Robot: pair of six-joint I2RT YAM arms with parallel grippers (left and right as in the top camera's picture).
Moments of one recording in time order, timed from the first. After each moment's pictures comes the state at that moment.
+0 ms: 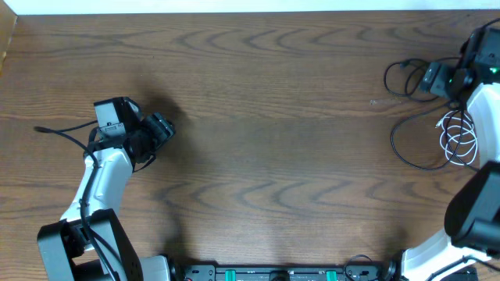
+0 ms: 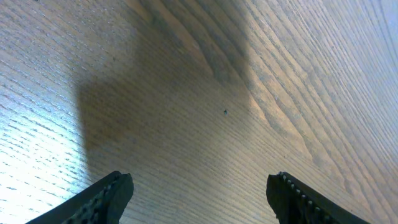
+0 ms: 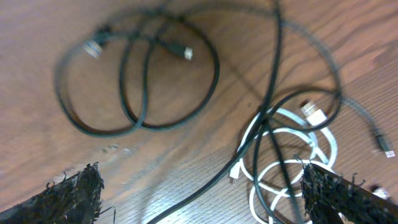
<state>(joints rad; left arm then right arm) 0.25 1.52 0.83 -0.37 0.31 -0.51 -0.28 1.84 1.44 -0.66 0.12 0.16</state>
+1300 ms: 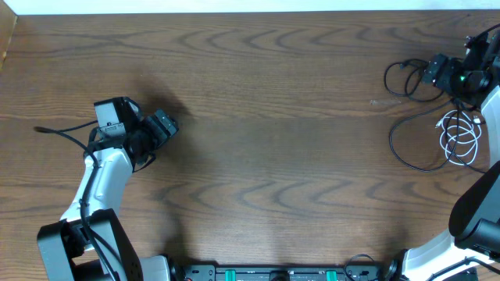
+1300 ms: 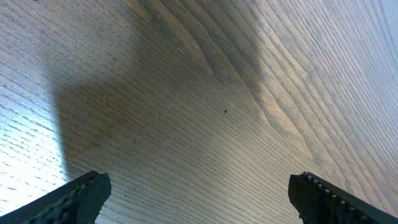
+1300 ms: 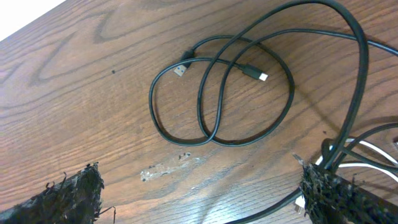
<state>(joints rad) 0.25 1.52 0.83 -0.37 0.30 -0.50 -0.36 1.82 1.45 -0.60 -0.25 0.15</state>
